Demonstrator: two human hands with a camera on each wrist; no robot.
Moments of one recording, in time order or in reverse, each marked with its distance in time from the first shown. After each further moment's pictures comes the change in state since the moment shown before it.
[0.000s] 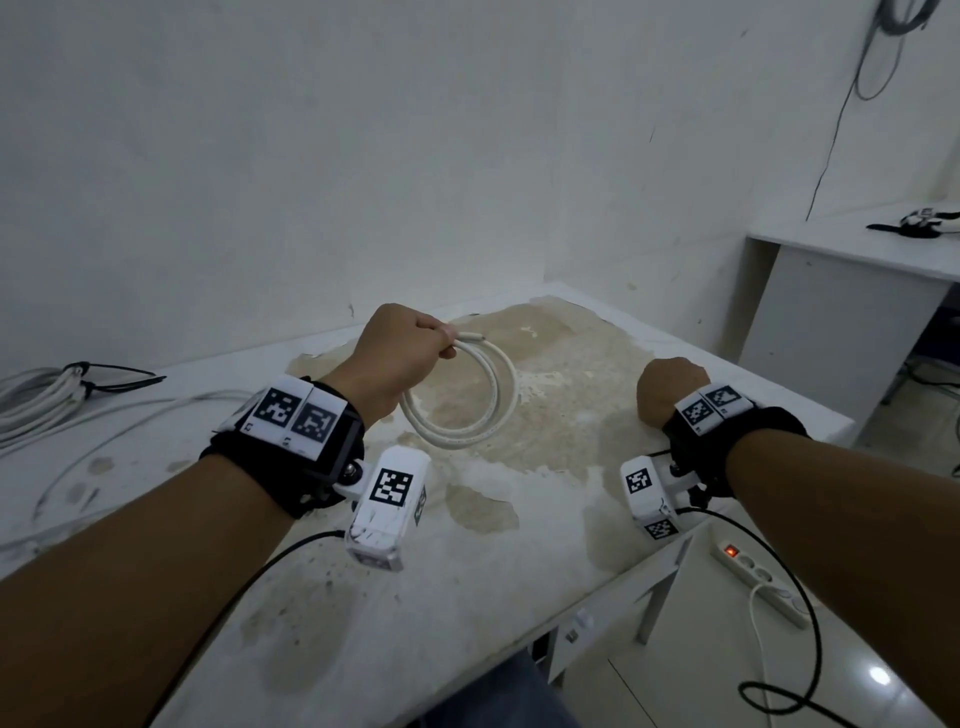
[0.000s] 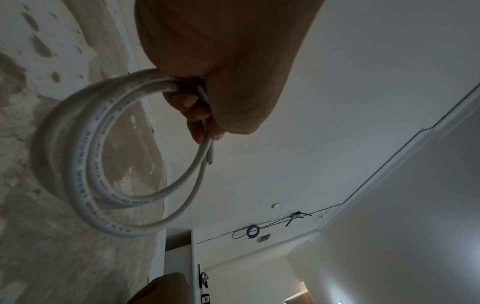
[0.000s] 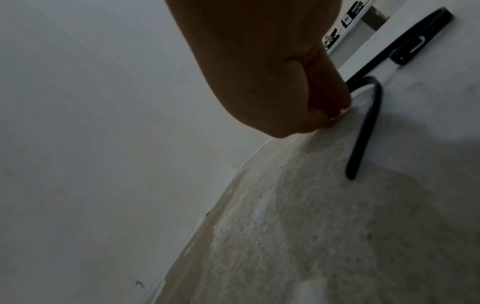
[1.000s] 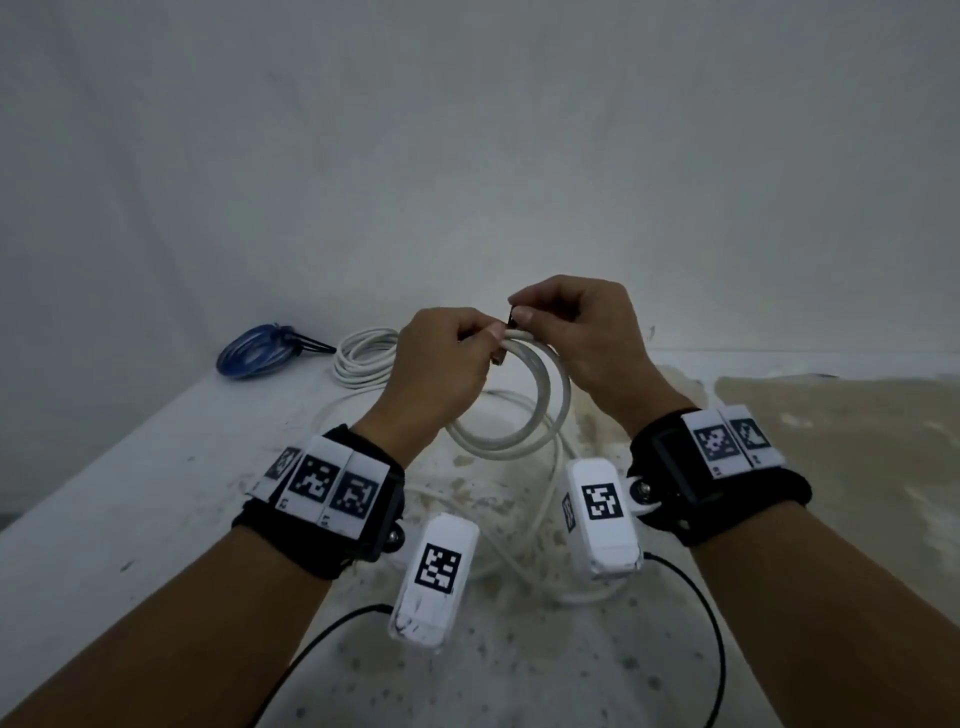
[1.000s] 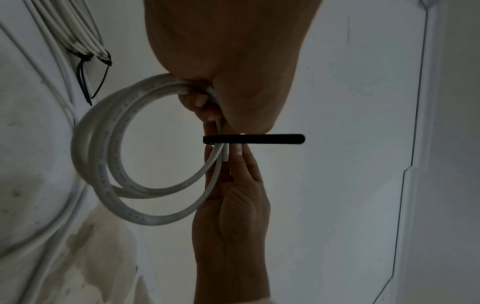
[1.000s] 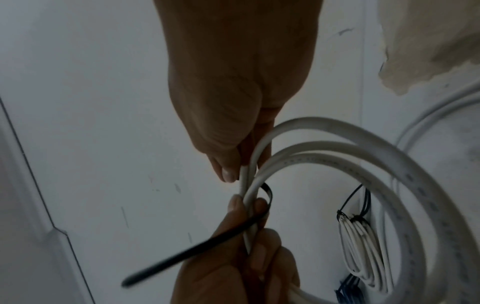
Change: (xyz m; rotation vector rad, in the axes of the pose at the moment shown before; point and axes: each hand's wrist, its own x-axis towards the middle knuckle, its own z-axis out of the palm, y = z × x) left_hand -0.010 -0.095 -0.198 0.241 0.551 0.040; right_hand -0.029 -0.403 -0.033 1.449 -0.125 -1.051
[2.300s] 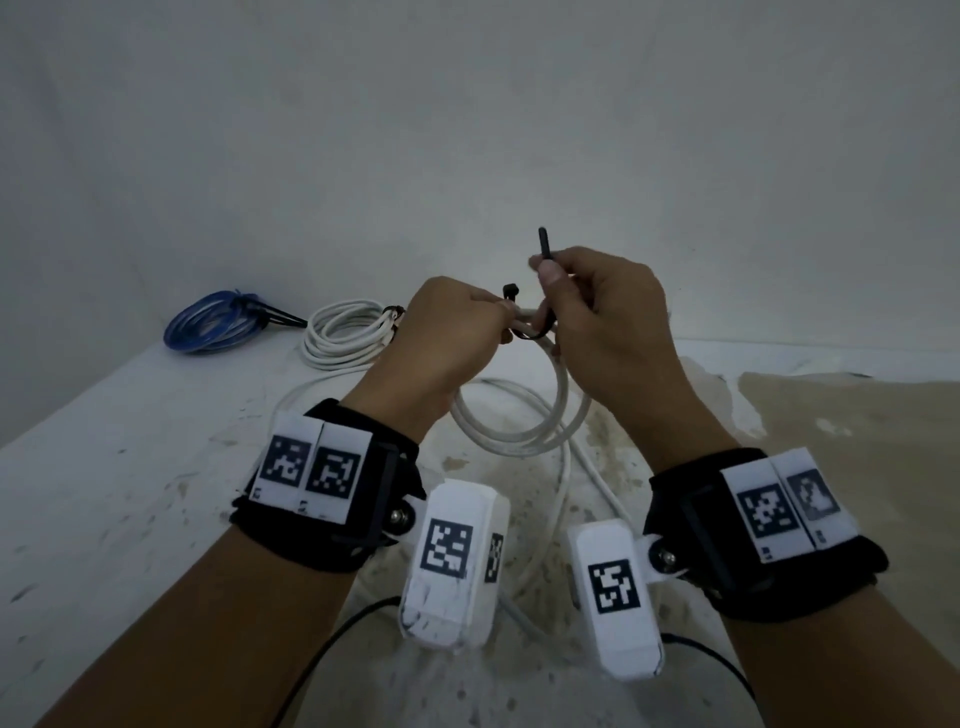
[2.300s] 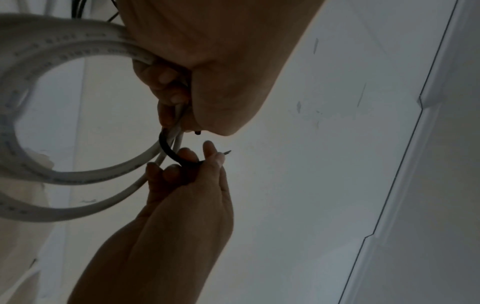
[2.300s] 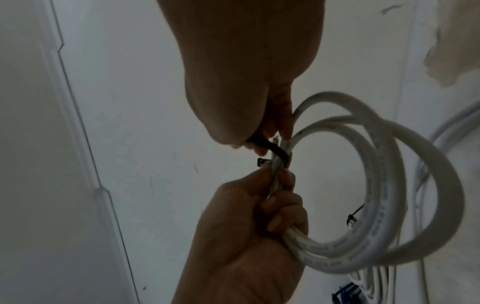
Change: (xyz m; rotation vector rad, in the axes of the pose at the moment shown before) left_hand 0.033 -0.010 0.019 -0.140 -0.054 -0.303; right_hand 0.005 0.014 0.014 -0.360 0.120 -0.061
